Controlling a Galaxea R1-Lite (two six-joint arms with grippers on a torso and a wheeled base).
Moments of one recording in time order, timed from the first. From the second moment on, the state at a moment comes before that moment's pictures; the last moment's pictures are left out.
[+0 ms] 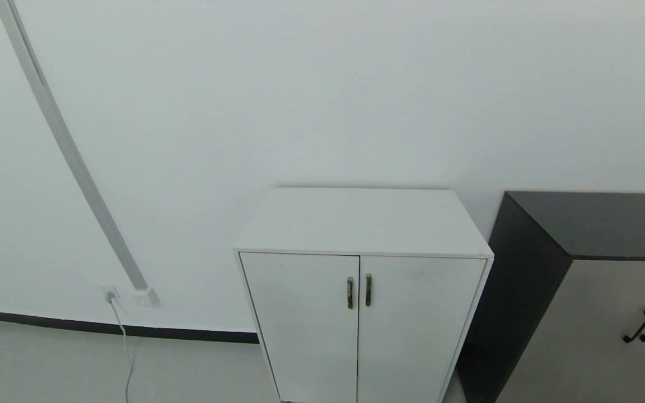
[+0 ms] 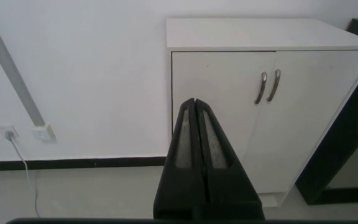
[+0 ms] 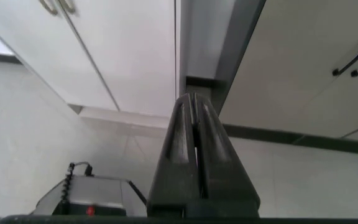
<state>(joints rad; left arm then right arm) 0.00 0.00 0.00 0.00 -0.06 -0.01 0.07 0.49 -0.01 -0.03 0.00 -0.04</state>
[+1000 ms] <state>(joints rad) 0.00 0.00 0.00 0.00 -0.06 -0.01 -0.04 0.18 0.00 0.00 -0.01 -0.04</state>
